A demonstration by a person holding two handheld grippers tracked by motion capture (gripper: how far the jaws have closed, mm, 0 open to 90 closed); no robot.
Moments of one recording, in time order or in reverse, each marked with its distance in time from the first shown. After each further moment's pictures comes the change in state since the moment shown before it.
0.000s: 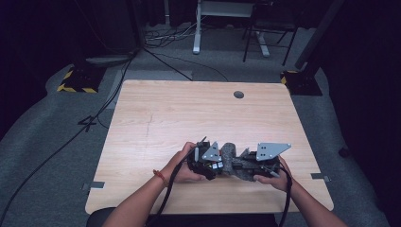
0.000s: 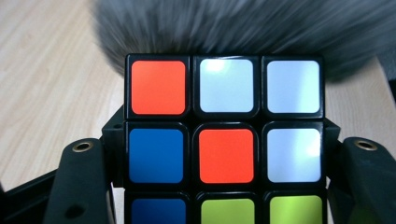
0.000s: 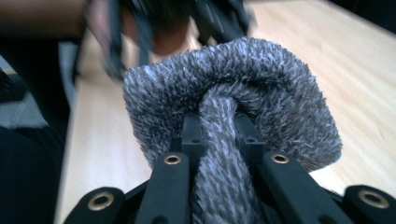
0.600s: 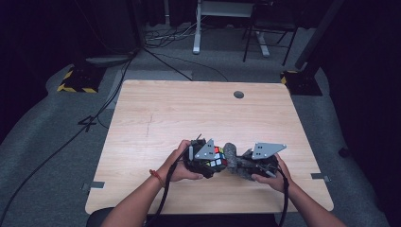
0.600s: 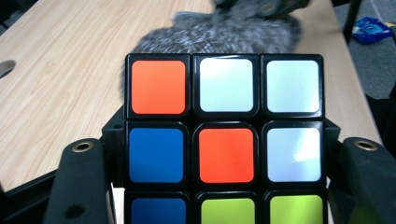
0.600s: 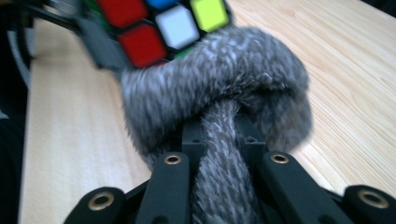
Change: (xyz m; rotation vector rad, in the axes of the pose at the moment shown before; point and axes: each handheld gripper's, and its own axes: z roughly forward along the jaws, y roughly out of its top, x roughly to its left) left arm 0.003 0.001 -0.026 -0.100 0.035 -0.003; right arm -0.002 -0.009 0.008 0.100 -0.111 0.046
